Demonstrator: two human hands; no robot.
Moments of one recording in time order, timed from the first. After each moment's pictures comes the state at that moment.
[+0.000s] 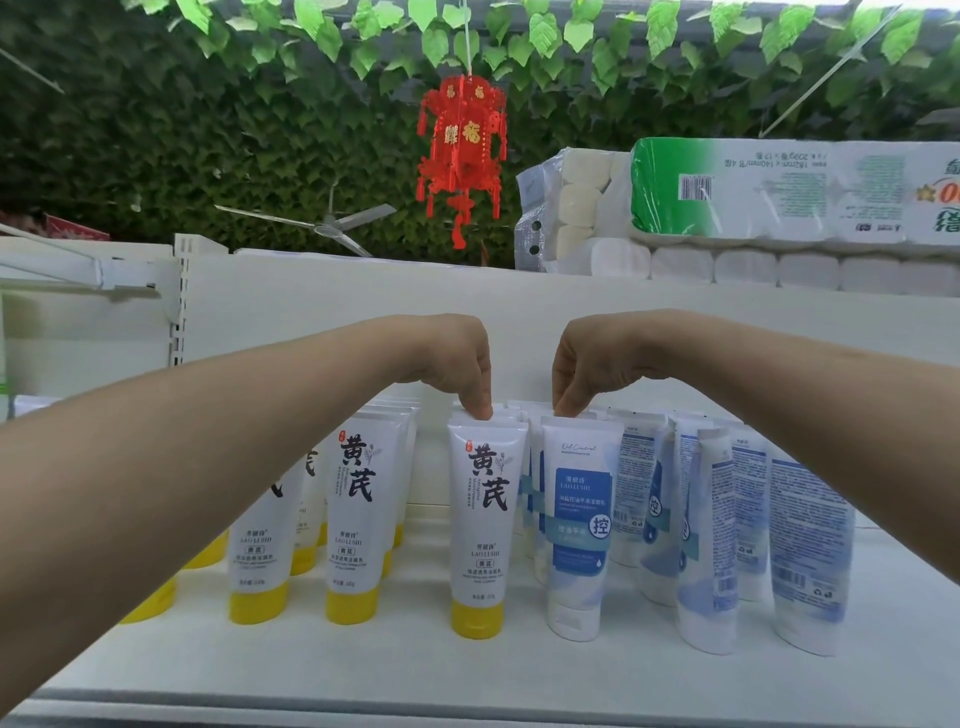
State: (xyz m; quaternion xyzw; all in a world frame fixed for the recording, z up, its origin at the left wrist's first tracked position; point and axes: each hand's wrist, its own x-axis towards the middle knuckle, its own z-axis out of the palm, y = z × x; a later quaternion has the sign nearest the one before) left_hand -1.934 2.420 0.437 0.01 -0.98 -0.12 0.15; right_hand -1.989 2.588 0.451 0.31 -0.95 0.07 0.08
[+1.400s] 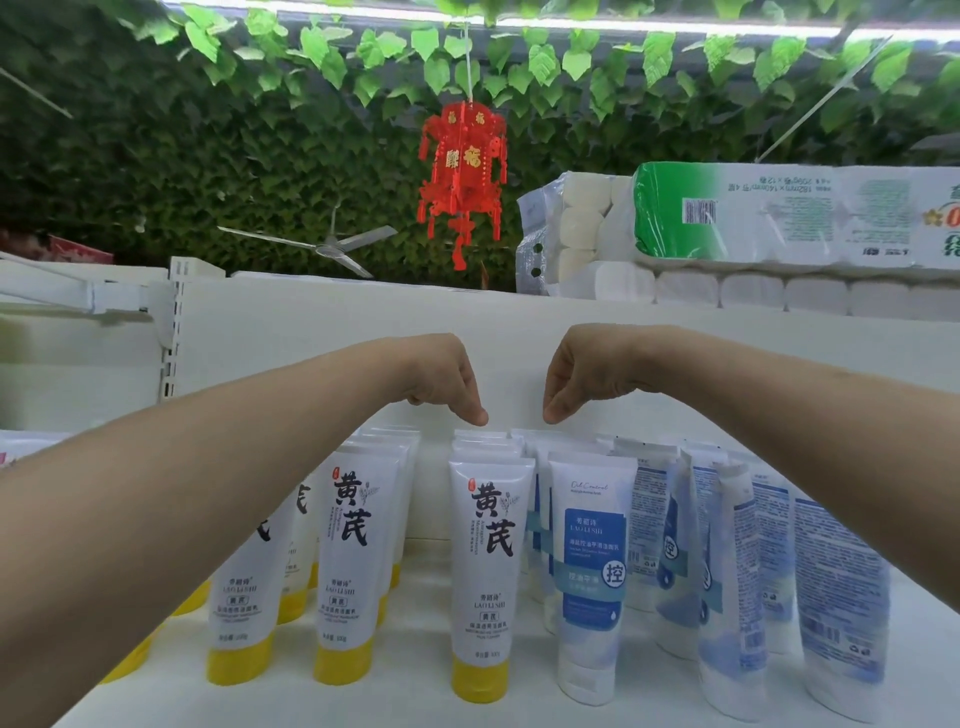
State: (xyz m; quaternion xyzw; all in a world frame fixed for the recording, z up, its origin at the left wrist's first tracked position) left_hand -1.964 2.390 0.444 0.05 -0.97 -0.18 0.16; right_hand -2.012 2.579 0.464 0.32 -0.93 0.10 0.13
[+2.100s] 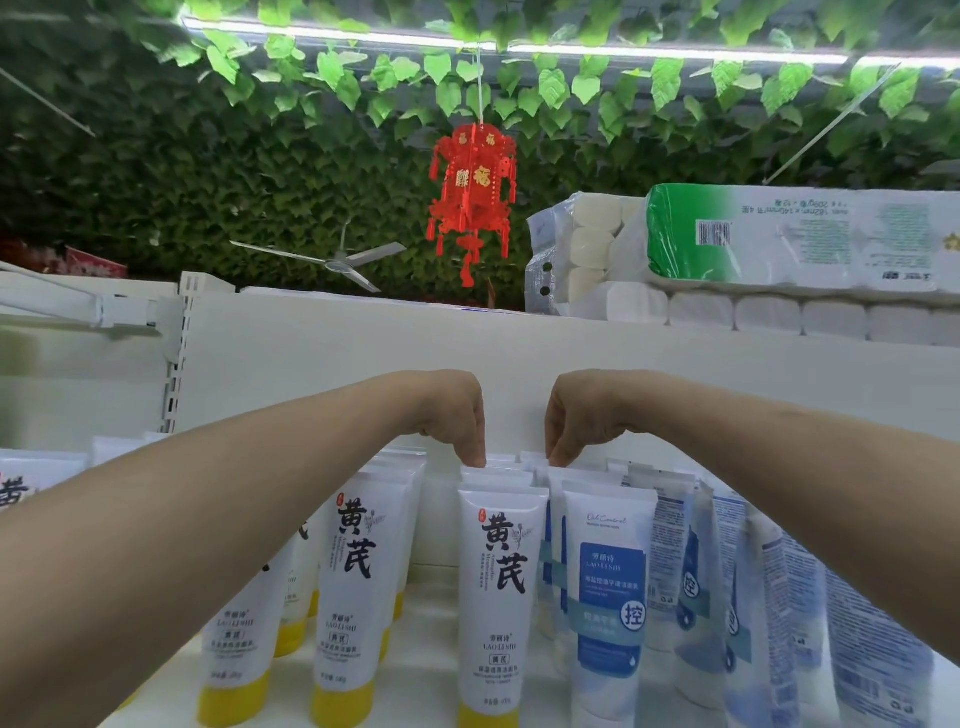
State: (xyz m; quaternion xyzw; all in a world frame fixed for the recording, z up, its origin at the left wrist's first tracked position) left_hand -1.979 2.388 0.438 0.04 -0.98 -0.12 0.13; right_hand -2.030 2.555 0.451 0.31 -0.95 0.04 0.10
